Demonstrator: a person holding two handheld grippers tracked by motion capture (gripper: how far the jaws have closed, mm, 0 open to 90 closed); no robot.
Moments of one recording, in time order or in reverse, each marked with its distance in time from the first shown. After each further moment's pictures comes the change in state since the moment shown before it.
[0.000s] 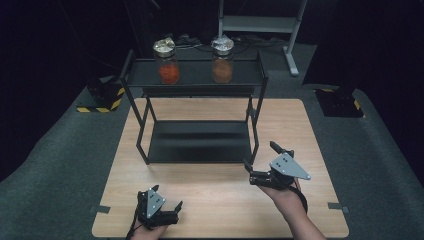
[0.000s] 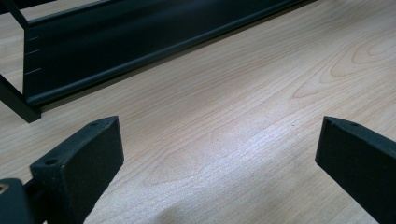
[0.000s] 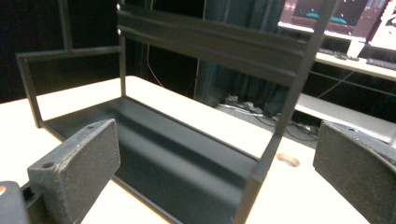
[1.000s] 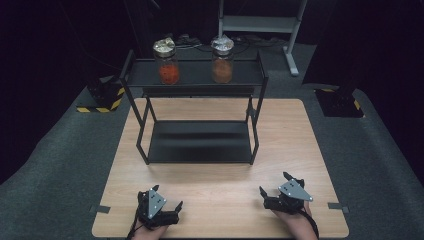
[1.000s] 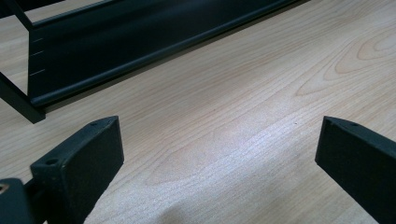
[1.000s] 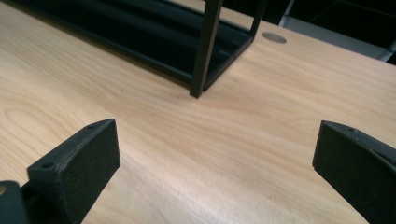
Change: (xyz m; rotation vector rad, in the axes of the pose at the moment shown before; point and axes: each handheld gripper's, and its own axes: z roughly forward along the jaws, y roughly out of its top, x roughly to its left) left arm -0.005 0.001 0.001 0.008 0.018 0.017; right arm -0.006 -0.077 -0.024 0.277 -0.063 -0.008
